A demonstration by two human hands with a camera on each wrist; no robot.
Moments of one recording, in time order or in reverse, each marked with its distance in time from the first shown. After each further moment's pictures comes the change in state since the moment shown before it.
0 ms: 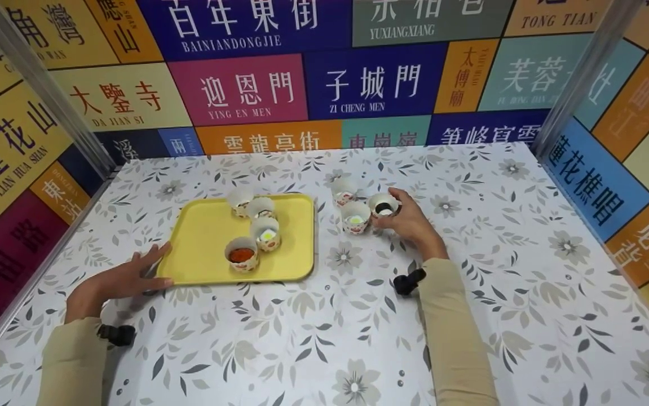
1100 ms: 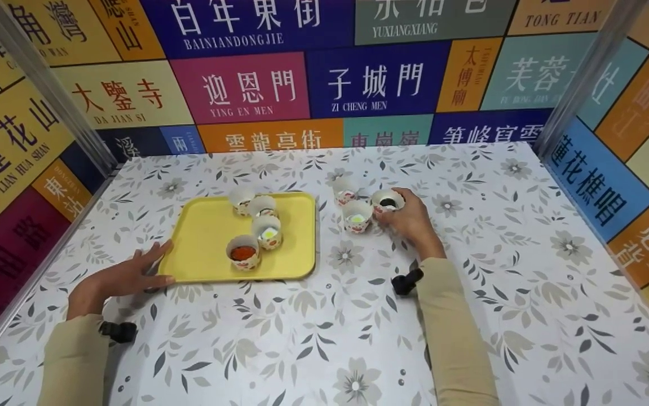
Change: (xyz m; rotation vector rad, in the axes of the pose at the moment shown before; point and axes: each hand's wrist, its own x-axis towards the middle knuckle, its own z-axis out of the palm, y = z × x) left_hand 0.000 0.001 0.000 -0.058 -0.014 -0.056; right_hand 0.001 -0.008 0.005 -0.057 0.168 0.036
